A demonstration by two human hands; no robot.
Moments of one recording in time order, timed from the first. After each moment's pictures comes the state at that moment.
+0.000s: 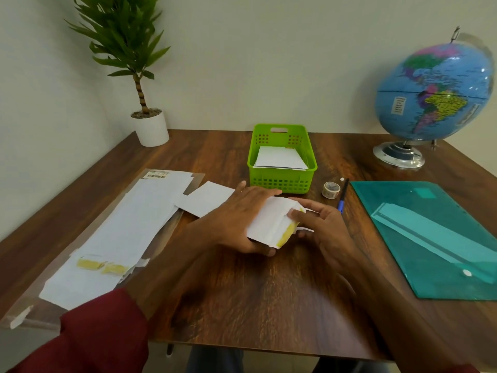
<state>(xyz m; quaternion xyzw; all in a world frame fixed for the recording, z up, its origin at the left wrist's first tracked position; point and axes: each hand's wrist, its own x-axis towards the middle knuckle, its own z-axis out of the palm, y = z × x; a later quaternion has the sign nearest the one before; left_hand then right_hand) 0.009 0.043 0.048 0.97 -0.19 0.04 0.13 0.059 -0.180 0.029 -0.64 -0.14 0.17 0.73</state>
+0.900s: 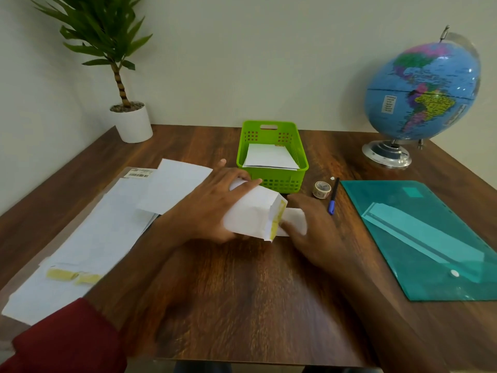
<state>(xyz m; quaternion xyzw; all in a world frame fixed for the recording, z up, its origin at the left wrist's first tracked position) 0.016 0.078 0.059 0.96 -0.23 0.17 0.02 0.066 -0.186 0.024 -0.92 -0.25 -0.01 0.31</state>
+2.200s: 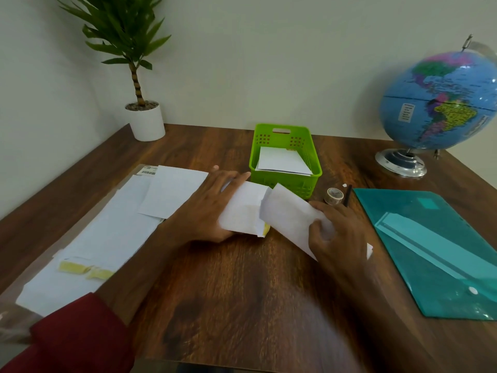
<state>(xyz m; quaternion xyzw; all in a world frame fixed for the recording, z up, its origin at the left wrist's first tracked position) 0.016 0.107 0.032 0.97 -0.14 0.18 0.08 0.049 -0.185 0.027 -0.88 -0.19 -0.21 0.37</state>
